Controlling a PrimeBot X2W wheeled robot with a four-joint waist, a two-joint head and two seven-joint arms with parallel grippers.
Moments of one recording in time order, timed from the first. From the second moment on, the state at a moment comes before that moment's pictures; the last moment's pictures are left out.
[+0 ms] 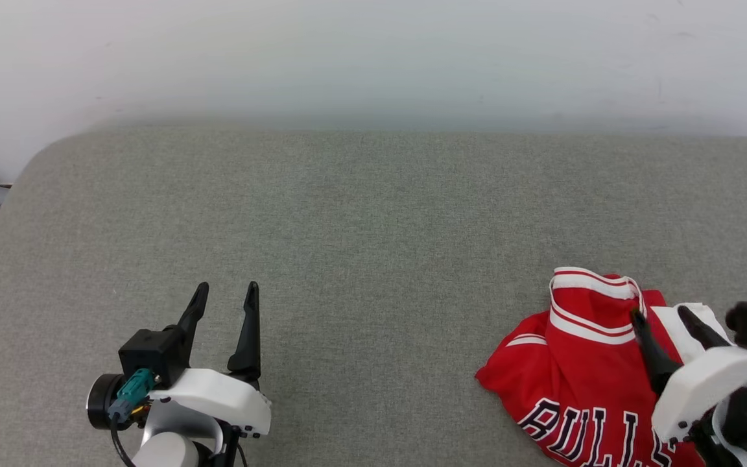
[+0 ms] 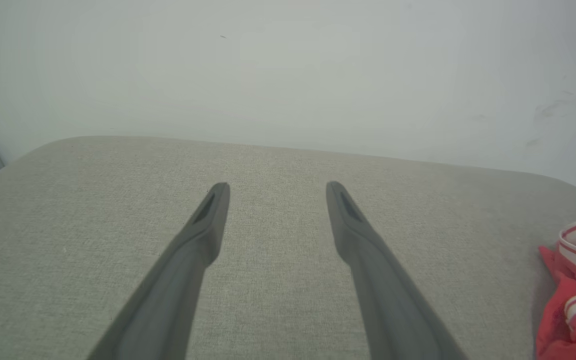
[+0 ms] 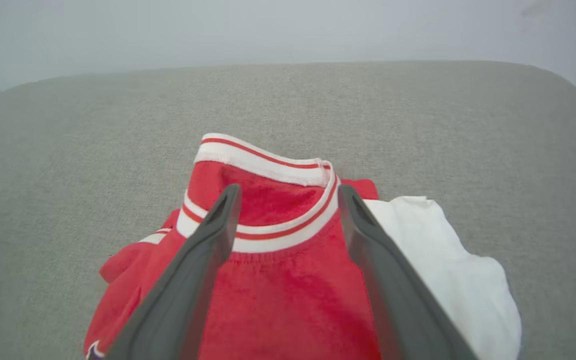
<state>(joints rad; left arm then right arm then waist) -0.16 0.30 -0.37 0.16 -0.52 0.18 -0.25 -0.03 -0.11 -0.15 0.01 0.25 0.13 0.28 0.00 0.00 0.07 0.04</state>
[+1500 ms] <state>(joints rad) -0.21 0.27 -0.38 0.18 -0.51 0.15 -0.26 -0.24 -0.26 0.33 -0.02 0.48 0.13 0.47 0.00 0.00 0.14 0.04</state>
